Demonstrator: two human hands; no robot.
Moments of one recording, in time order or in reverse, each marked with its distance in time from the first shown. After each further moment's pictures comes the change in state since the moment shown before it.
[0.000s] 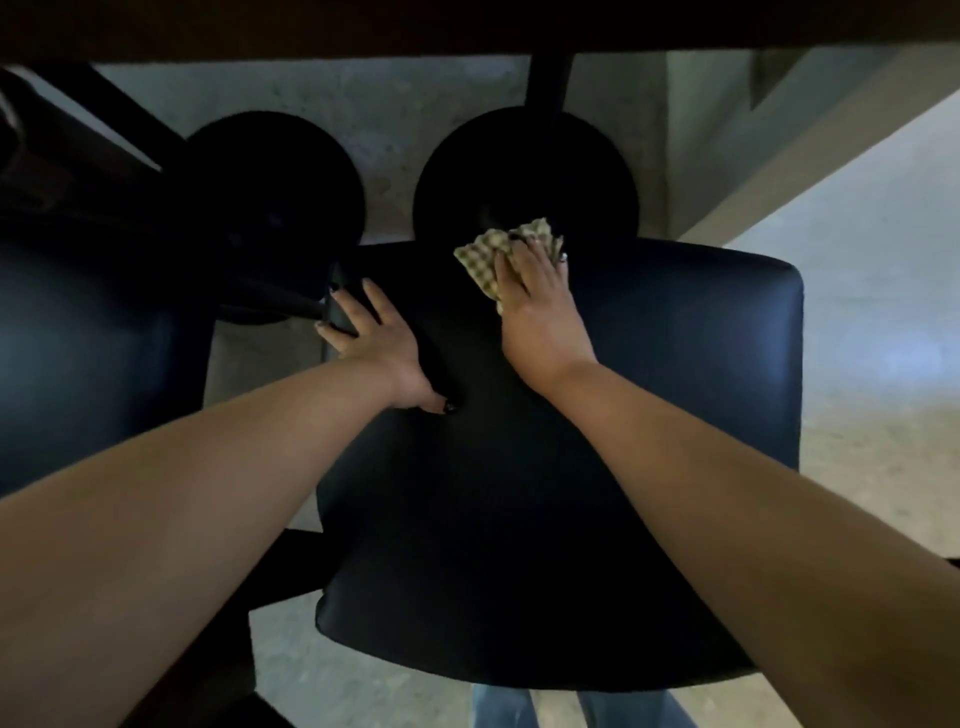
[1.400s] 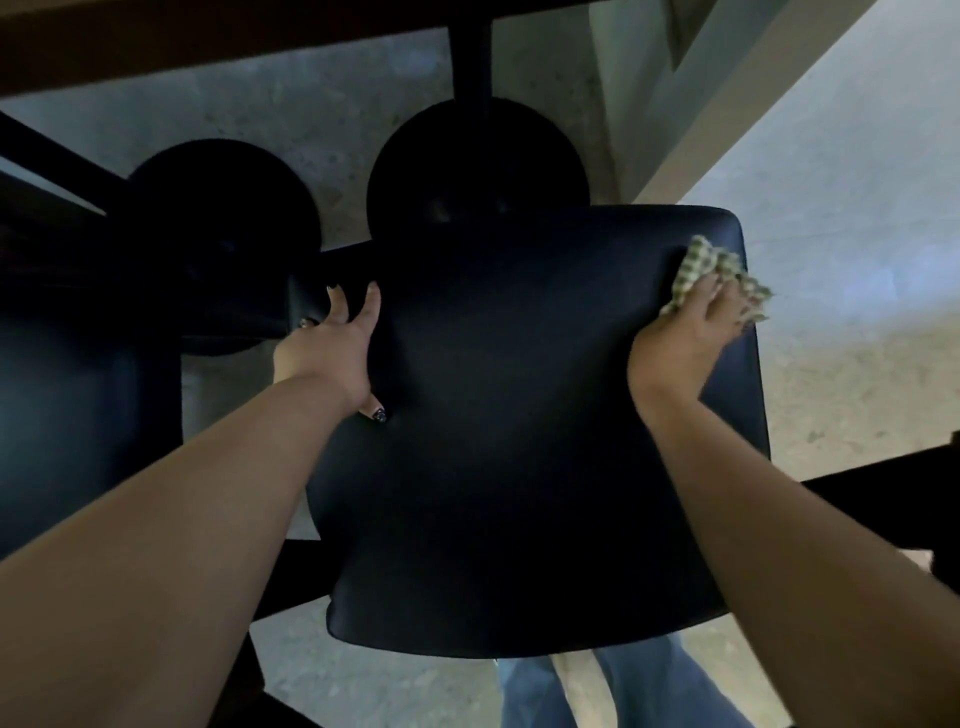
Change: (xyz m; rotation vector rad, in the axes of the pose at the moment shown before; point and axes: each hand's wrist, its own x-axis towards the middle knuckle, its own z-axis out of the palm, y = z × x) left_hand -0.009 -0.022 -0.005 0.490 0.221 0.207; right_hand -0.096 0.080 -0.032 0.131 0.367 0.981
